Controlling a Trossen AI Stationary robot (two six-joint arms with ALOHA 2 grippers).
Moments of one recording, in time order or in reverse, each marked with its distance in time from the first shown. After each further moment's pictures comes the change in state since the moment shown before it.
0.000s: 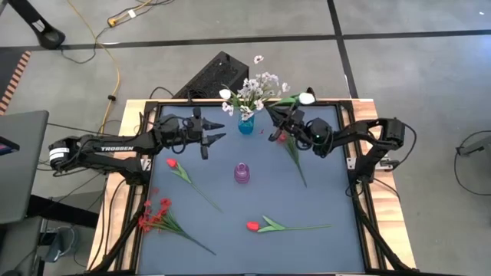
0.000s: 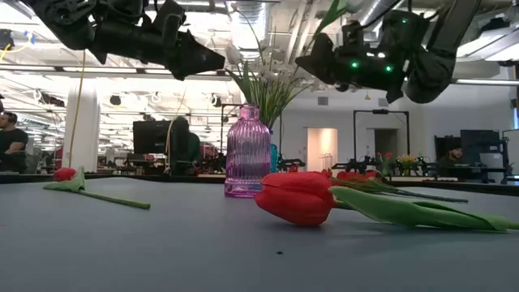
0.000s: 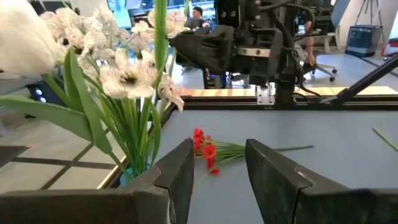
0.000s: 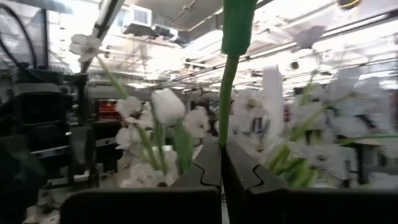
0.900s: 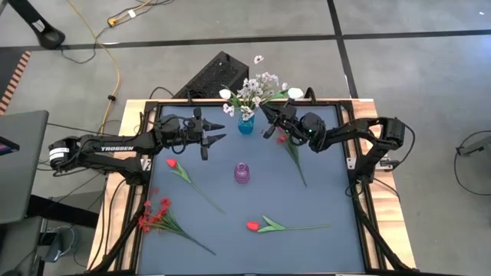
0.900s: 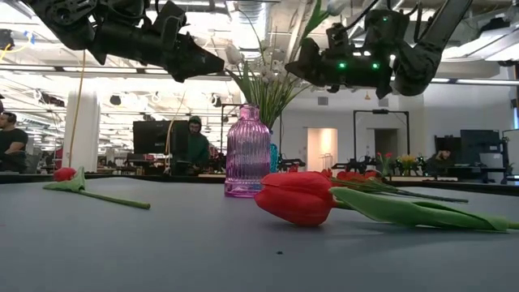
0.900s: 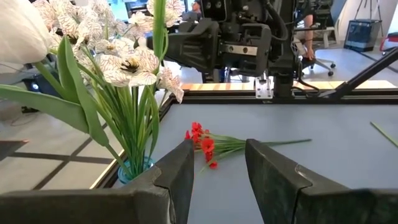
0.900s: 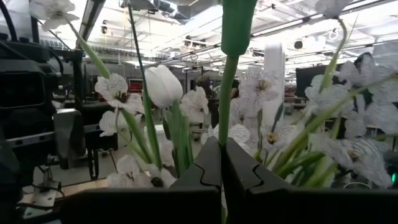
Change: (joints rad) left arm 0.000 0.001 0.001 -0.028 0.009 0.000; right arm -0.019 0.000 0.096 -0.198 -0.003 0.005
